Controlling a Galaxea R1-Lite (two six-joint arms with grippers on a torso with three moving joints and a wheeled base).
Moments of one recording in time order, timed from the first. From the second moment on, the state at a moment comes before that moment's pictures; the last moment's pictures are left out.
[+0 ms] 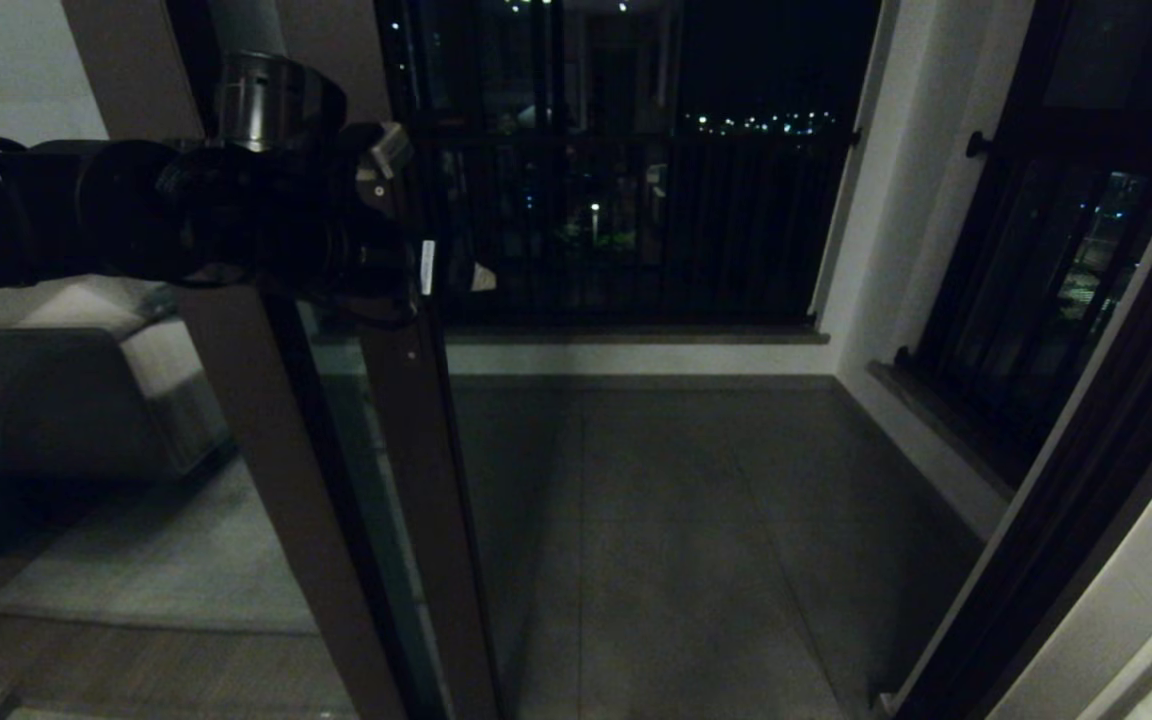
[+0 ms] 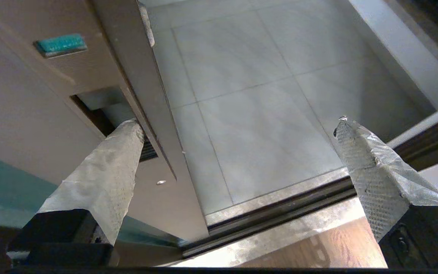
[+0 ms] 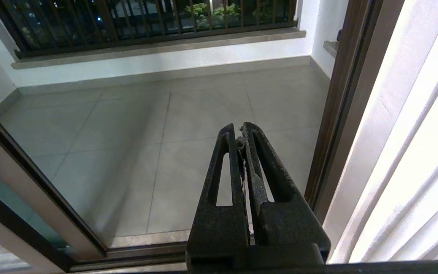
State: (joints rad) left arm -0.34 1.91 -1.77 0.25 -0.05 -0.01; right arm 0.00 0.00 -0.02 0.03 -0.04 0.05
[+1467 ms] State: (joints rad) left arm -0.43 1.92 -1.77 0.22 -0.04 -0.01; right arm 0.00 0.00 -0.02 0.03 -0.04 0.05
